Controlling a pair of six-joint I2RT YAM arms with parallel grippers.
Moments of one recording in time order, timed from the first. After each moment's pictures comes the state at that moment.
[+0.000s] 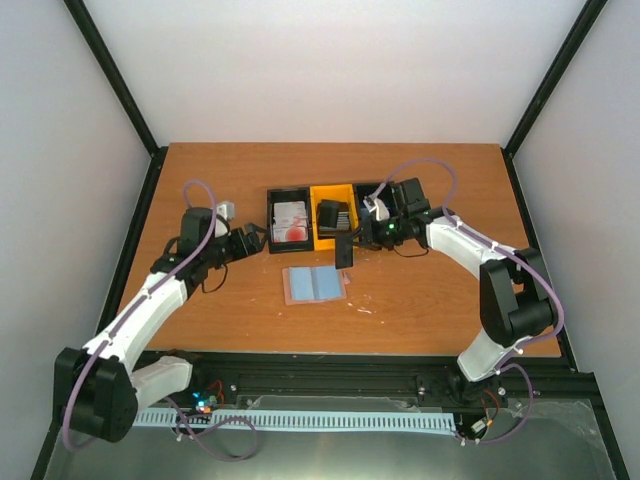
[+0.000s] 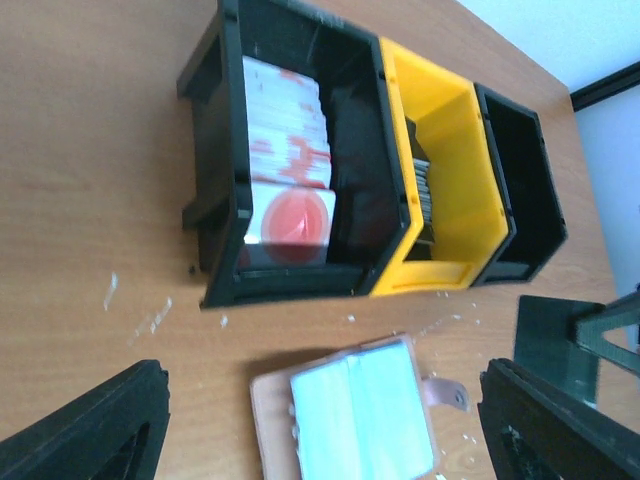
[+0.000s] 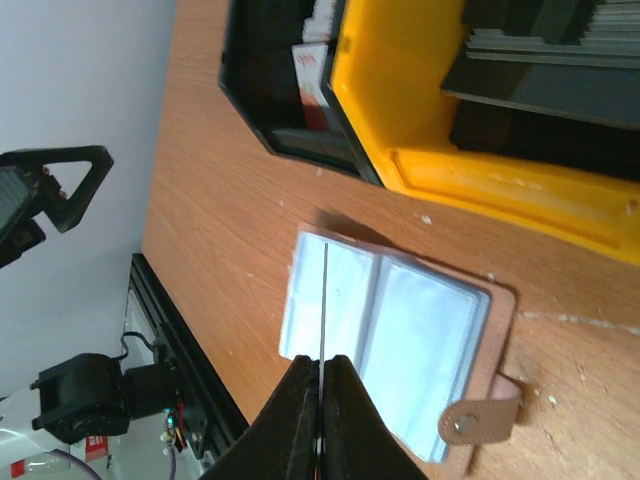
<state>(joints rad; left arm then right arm) -0.24 1.11 0.75 -0.30 0.31 -0.56 0.36 1.65 1.10 -0.39 -0.81 0.44</state>
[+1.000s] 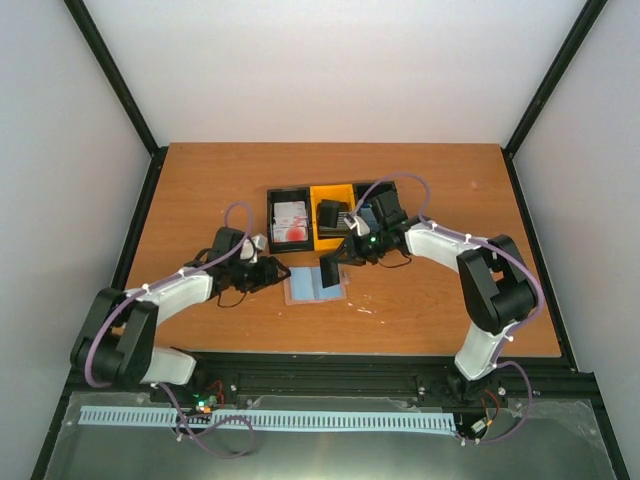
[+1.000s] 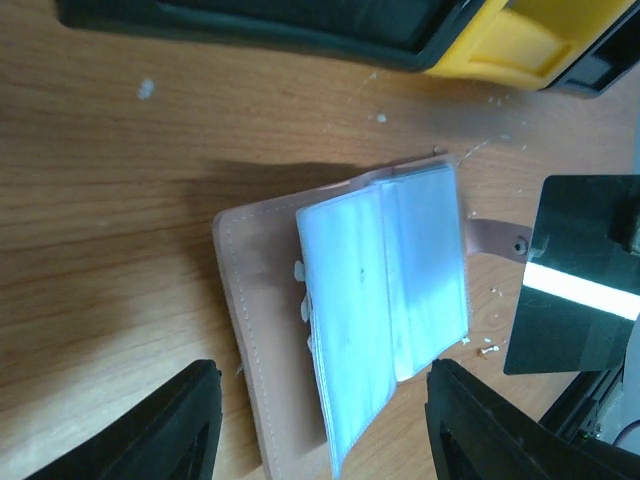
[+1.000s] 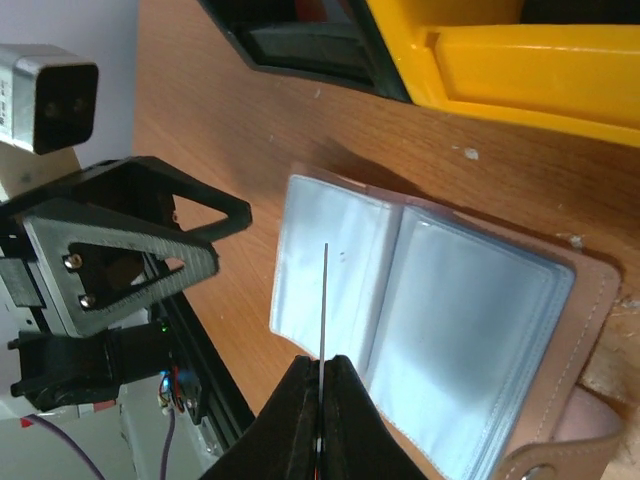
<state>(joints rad) -0.33 1.33 0.55 -0.12 0.55 -0.62 0.47 1.75 1.06 -0.33 -0.83 0.46</state>
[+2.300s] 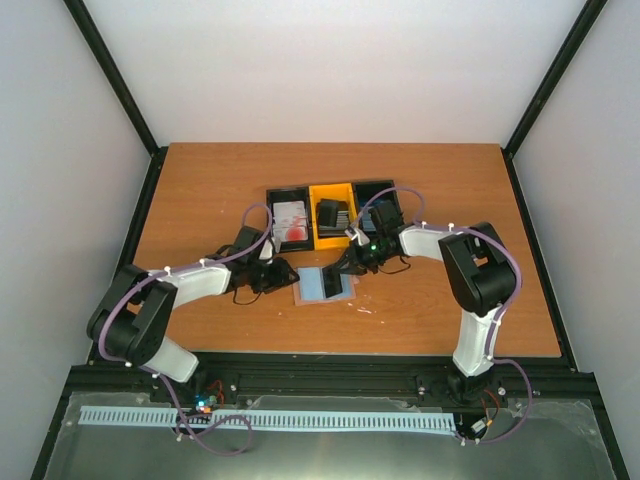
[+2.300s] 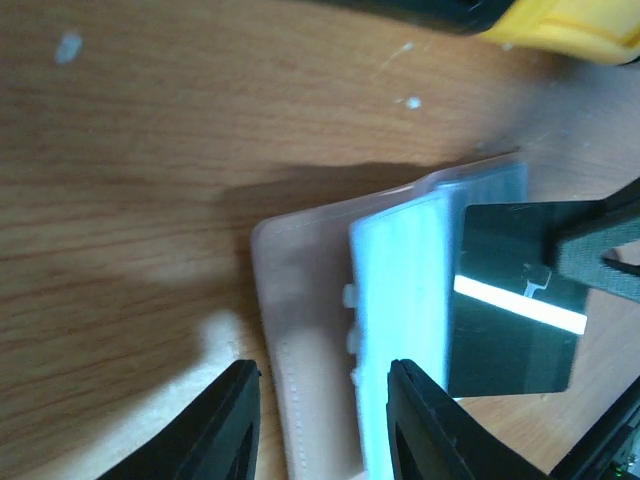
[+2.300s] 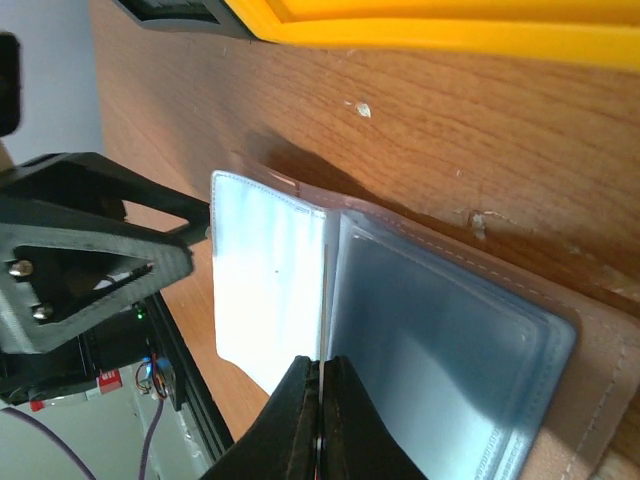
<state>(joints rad) -0.46 1.49 0.65 -0.12 0.44 -0.72 0.44 1.91 1.04 -0.29 -0.89 0.42</state>
